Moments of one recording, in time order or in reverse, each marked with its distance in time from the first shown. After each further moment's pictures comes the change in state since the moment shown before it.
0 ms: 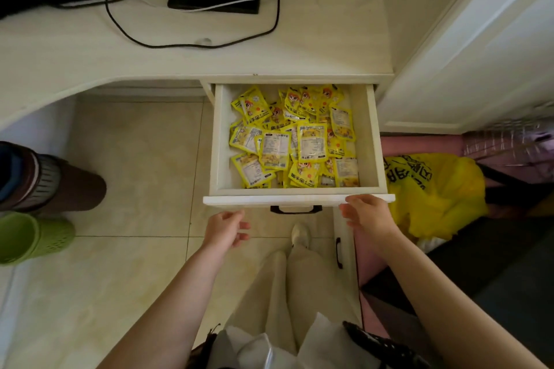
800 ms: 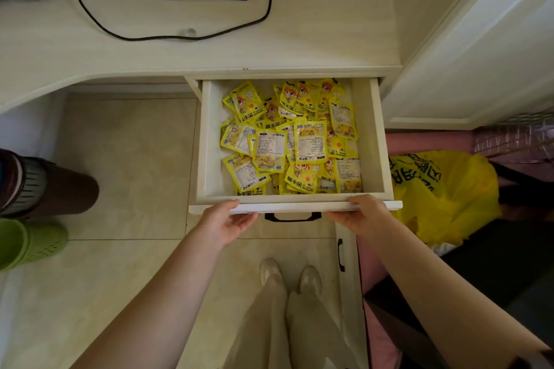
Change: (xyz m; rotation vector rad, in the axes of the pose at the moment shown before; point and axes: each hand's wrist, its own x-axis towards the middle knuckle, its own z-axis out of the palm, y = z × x) left_hand 0.046 0.039 0.024 -0.664 -0.126 -0.319; right_hand 0.048 -0.020 0.016 0.676 -0.003 0.469
